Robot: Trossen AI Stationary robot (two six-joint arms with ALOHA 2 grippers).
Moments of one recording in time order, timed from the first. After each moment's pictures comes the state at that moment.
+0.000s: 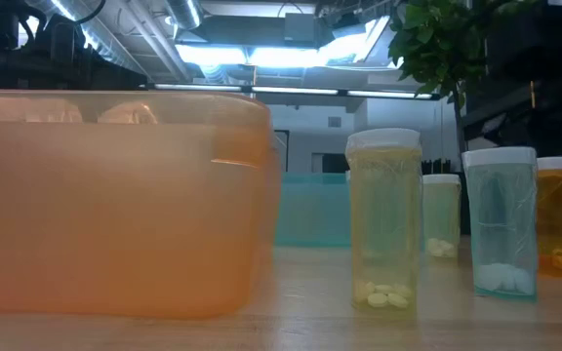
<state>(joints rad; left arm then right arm) 0.28 0.06 0.02 0.14 -0.14 -0.12 0.59 1.48 0.74 -0.38 0.13 0.51</state>
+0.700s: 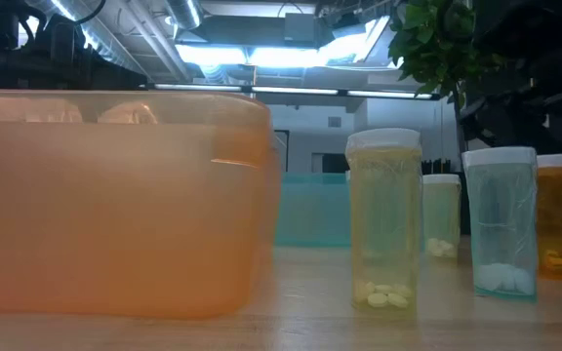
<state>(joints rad) 0.28 0.06 0.02 0.14 -0.14 -0.12 0.59 1.51 0.74 -0.18 0.15 0.42</state>
